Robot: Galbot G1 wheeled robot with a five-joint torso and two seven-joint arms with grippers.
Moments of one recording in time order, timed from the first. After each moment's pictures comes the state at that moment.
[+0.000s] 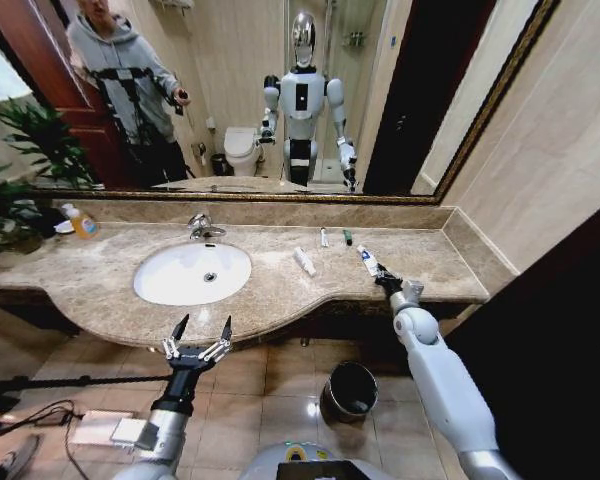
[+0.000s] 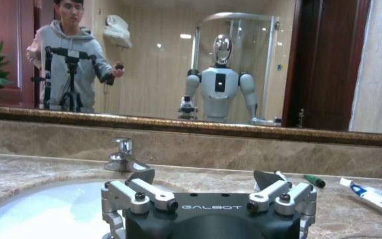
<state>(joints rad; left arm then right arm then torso) 1.93 -1.44 -0.60 -2.42 -0.21 -0.08 0.08 -1.01 1.20 0.52 1.65 0.47 -0.23 0.09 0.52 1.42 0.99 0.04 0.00</state>
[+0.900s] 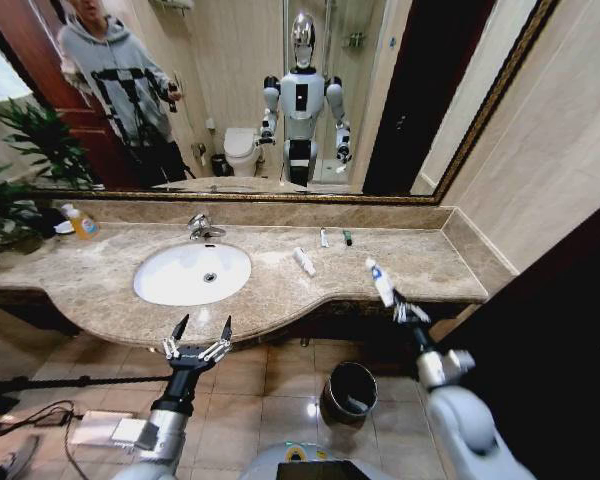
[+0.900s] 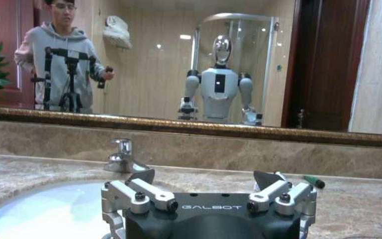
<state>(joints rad) 1.93 -1.44 -0.60 -2.42 -0.21 -0.08 0.08 -1.75 1.30 0.64 2.13 0.34 0.15 0.02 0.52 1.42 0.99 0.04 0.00</state>
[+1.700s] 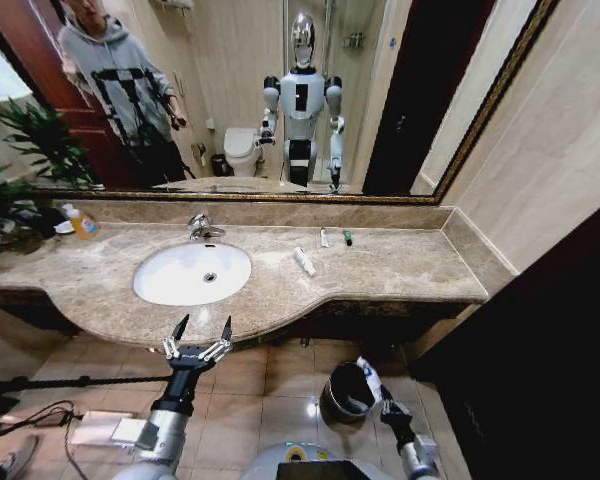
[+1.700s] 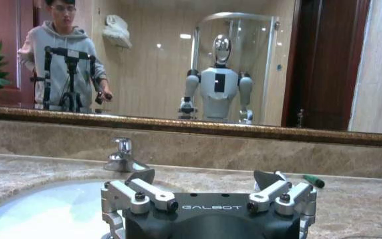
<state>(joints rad) 1.93 -1.44 -0.60 -2.42 -0.21 -0.08 0.08 -1.63 1.37 0.54 1.41 0.25 0.21 -0.02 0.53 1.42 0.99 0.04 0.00</state>
